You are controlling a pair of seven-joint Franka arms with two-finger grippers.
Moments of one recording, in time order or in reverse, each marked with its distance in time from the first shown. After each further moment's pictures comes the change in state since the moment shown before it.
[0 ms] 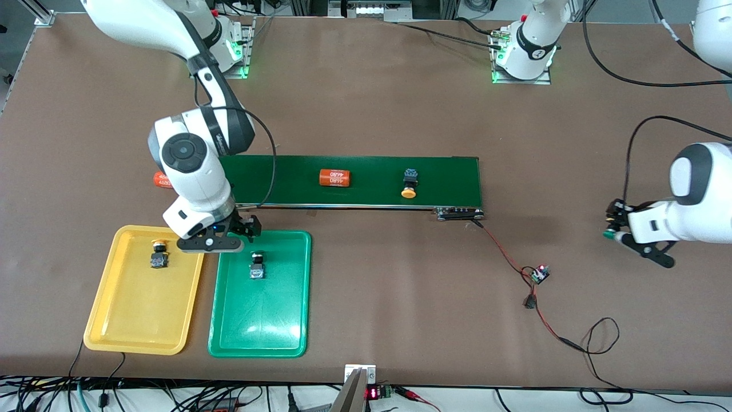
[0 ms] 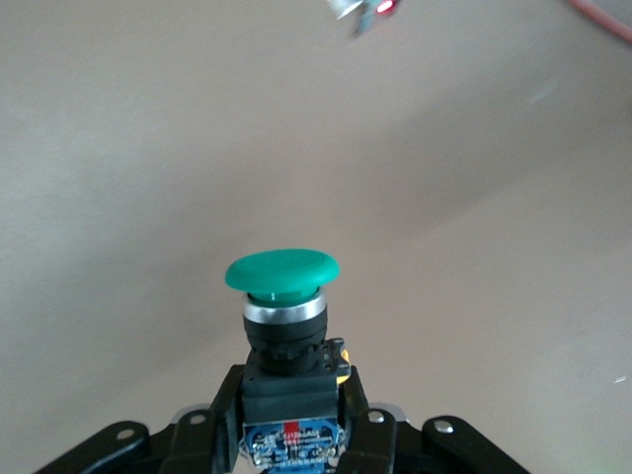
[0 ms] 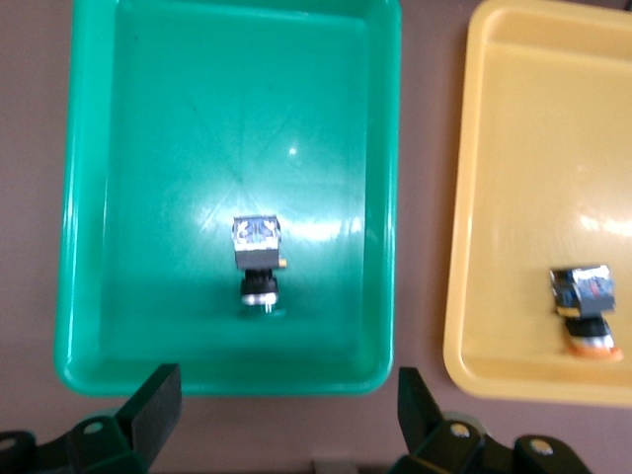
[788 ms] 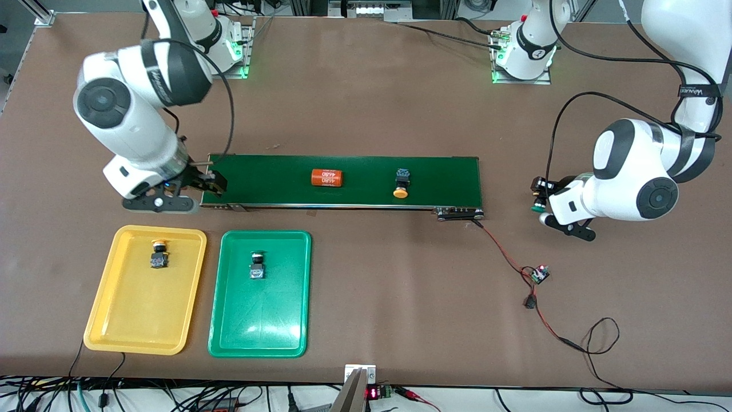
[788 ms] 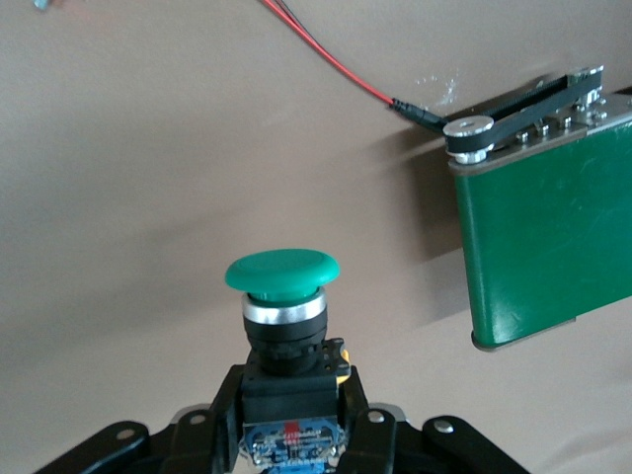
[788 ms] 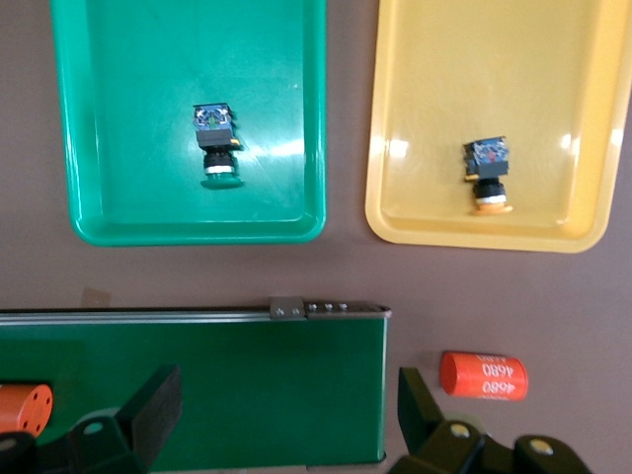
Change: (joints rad) left arm -0.164 -0.146 -0.001 -0.215 -0.246 -0.001 -0.260; right arm -0.113 -0.272 0.052 -0.105 0.125 -0.281 -0.115
